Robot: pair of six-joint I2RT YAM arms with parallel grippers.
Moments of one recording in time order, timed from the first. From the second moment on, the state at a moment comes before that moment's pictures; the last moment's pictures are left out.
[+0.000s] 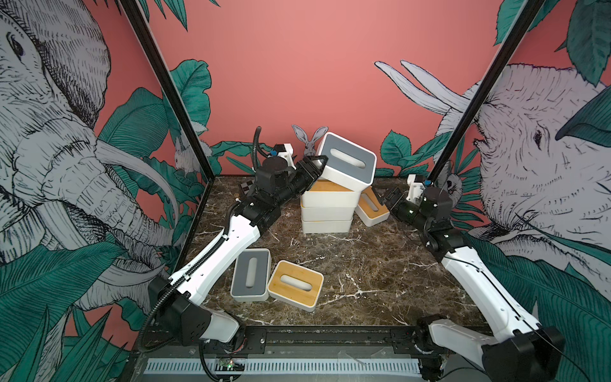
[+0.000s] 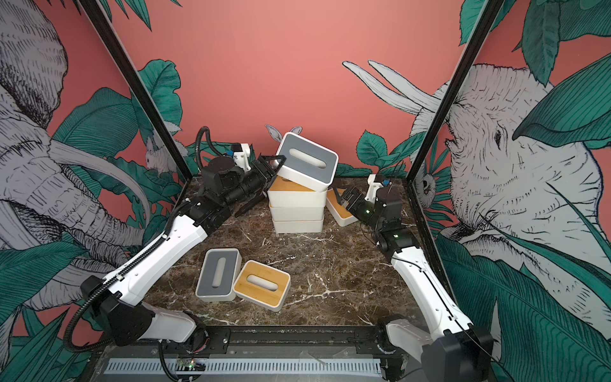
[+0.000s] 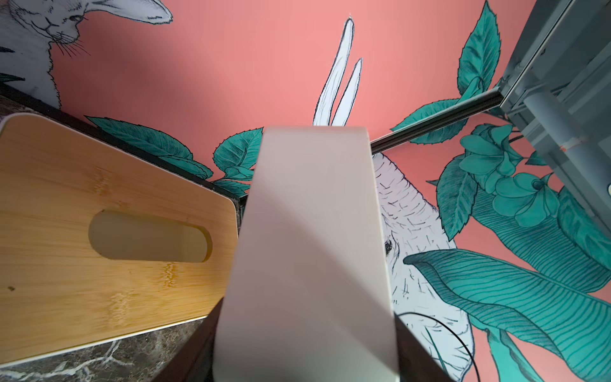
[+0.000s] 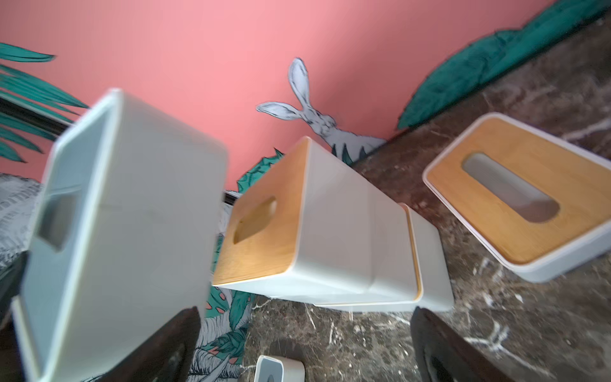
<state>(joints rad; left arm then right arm) -0.61 1.41 1.47 -0.08 0.15 -1.15 0.24 1.09 1.00 -0.12 -0.32 0.83</state>
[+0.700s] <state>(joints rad) -0.61 1.47 1.45 -0.04 0.03 -1.24 0.24 1.06 0.99 -0.14 -0.31 0.75</state>
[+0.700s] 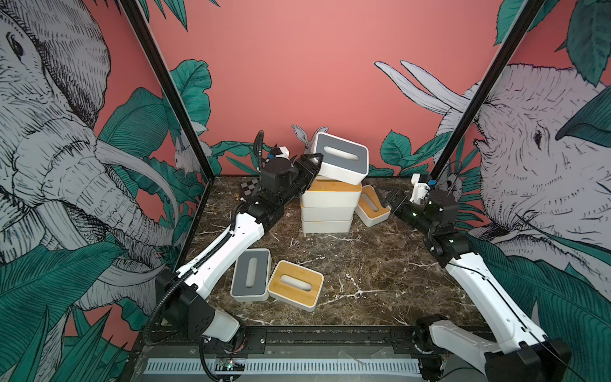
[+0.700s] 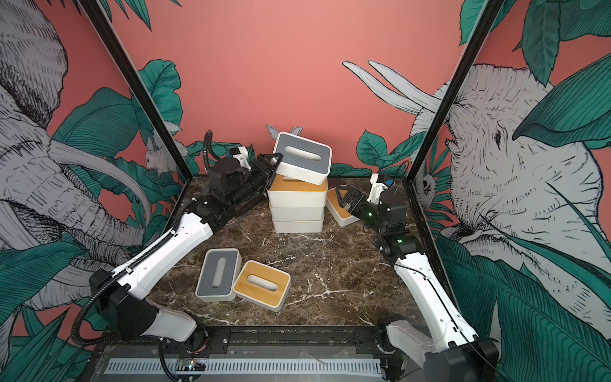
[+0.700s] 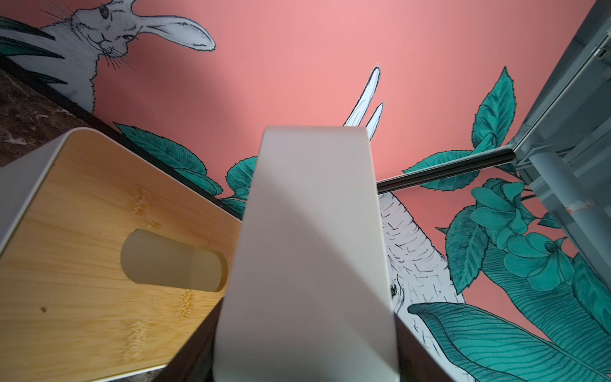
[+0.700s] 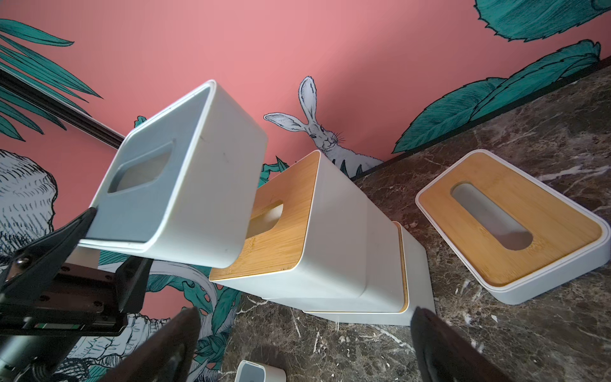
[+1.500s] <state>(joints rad) -0.62 1.49 1.44 -0.06 -0.03 -1.25 0.24 1.08 0.99 -0.14 -0.35 0.76</state>
